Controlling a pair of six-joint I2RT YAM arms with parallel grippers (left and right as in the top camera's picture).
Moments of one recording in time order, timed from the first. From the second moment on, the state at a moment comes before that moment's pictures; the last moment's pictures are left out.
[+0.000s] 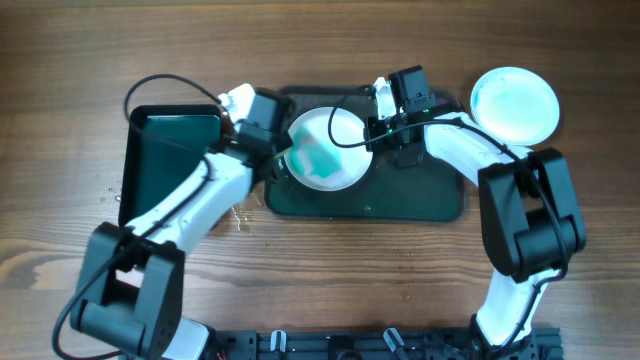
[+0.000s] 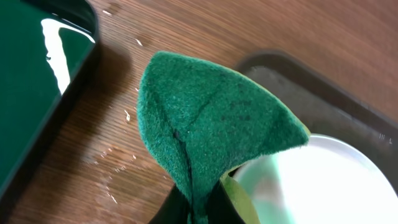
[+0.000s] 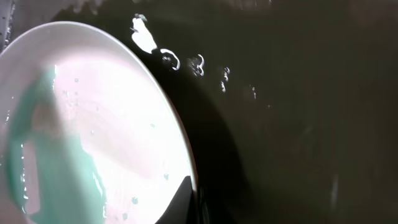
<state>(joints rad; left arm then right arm) -0.38 1.67 1.02 -0.32 -0.27 -0.78 0.30 2.00 1.23 -0.33 -0.29 0.15</state>
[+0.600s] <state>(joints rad) 0.10 1.50 1.02 -0.50 -0.11 -0.70 0.54 1.78 1.23 -0.31 0.34 -0.22</state>
